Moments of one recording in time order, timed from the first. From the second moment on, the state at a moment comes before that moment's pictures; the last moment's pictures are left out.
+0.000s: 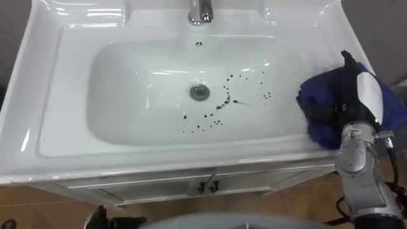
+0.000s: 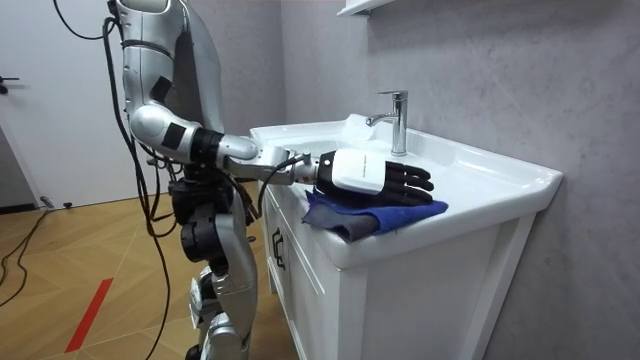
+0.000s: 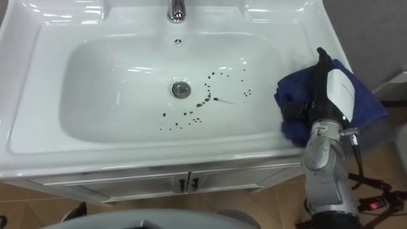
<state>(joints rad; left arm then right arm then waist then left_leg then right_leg) 0.26 0.19 0.07 0.96 -0.13 0.04 0.13 0.16 -0.25 -0.06 0.22 -0.56 0.02 -0.28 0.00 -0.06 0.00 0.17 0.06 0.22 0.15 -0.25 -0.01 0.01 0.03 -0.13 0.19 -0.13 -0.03</state>
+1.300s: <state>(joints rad) 0.27 0.19 0.11 0.97 -0.12 0.04 0.11 0.07 -0.23 -0.11 0.49 -0.72 -0.09 -0.48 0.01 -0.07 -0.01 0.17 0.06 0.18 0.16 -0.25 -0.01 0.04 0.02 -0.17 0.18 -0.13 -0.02</state>
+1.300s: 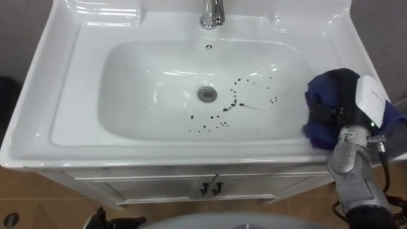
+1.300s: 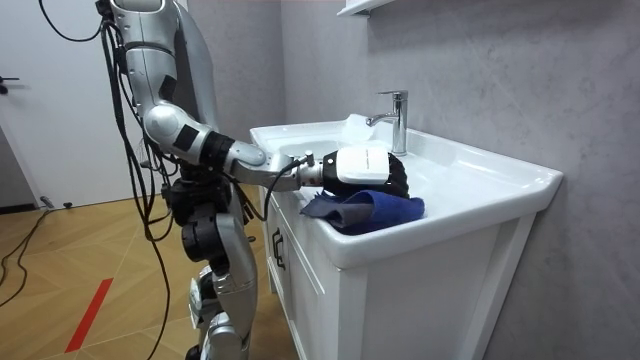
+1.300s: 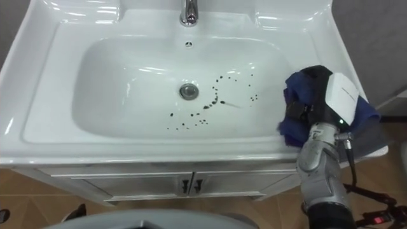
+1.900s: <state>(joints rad) 0.27 0.18 0.12 0.97 -0.12 0.04 0.10 0.06 -0.23 -0.14 0.53 -0.72 -0.11 -0.48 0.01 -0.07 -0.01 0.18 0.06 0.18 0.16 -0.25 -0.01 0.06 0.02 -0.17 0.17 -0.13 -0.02</state>
